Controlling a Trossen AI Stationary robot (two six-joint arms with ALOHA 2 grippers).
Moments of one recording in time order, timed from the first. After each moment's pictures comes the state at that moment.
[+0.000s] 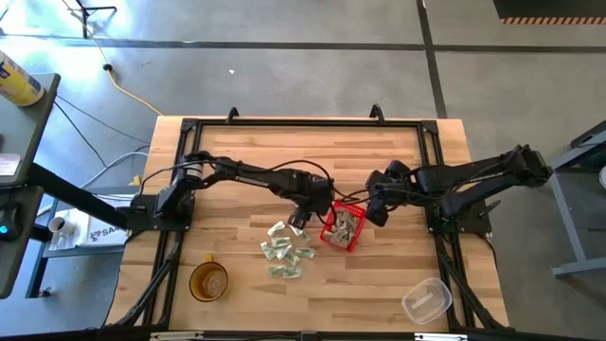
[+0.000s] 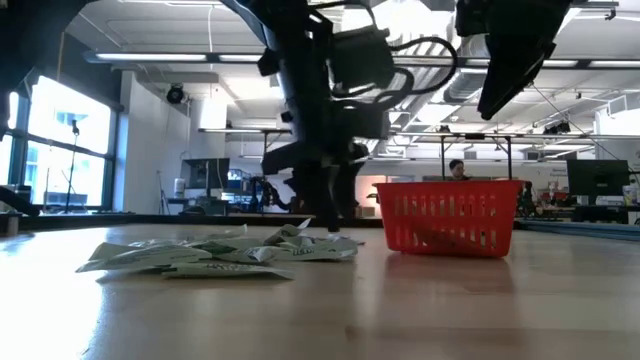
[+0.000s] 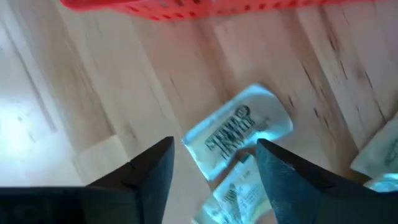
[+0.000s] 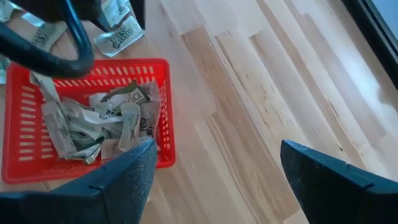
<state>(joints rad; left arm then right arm) 0.03 2.10 1.56 -0.66 -0.07 0.53 0.16 1.22 1.01 -0.99 0.39 0.58</state>
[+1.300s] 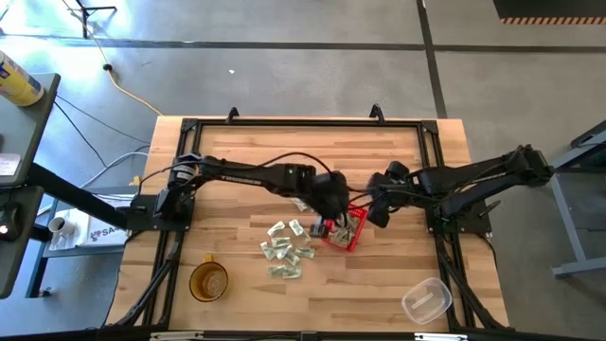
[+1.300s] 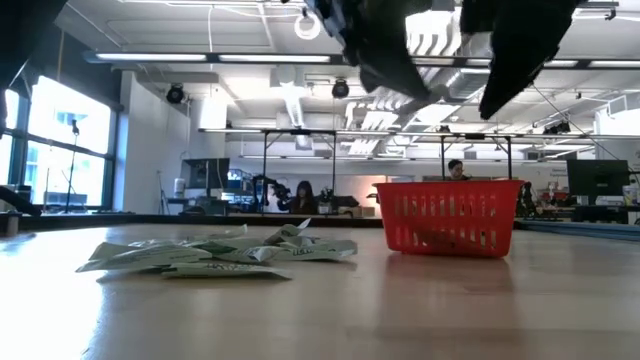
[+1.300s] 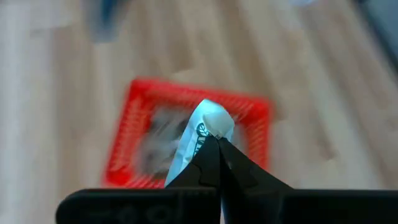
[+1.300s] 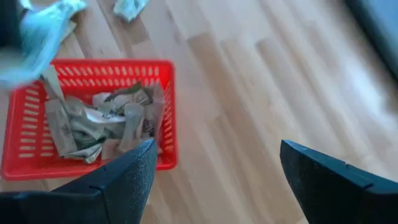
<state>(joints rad) -0.03 2.05 1.82 -0.65 0.16 0.16 0.18 1.19 0.98 -0.95 0.42 0.55</state>
